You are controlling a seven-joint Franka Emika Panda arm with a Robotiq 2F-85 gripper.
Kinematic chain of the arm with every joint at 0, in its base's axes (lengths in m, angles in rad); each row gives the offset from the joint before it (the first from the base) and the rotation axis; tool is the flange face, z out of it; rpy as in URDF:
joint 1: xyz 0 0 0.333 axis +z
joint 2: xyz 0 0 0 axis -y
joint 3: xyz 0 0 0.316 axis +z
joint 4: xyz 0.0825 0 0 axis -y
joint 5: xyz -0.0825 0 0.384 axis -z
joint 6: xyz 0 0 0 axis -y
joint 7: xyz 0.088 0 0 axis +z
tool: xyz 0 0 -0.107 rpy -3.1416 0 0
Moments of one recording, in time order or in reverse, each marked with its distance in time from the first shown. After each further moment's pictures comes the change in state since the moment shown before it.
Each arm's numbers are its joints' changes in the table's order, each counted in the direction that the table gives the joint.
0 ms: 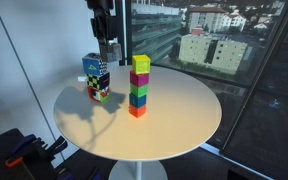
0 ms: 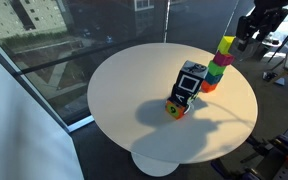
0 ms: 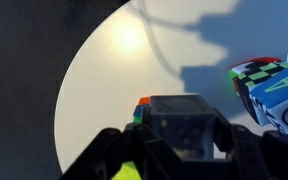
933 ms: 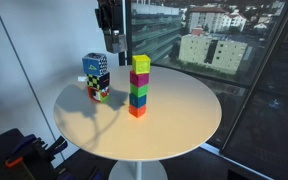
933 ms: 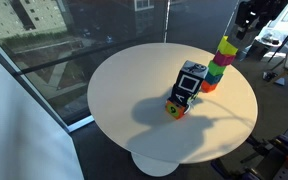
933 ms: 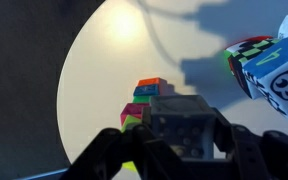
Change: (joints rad) arm -0.005 -0.009 -0.007 0.069 -0.008 0.000 -0.004
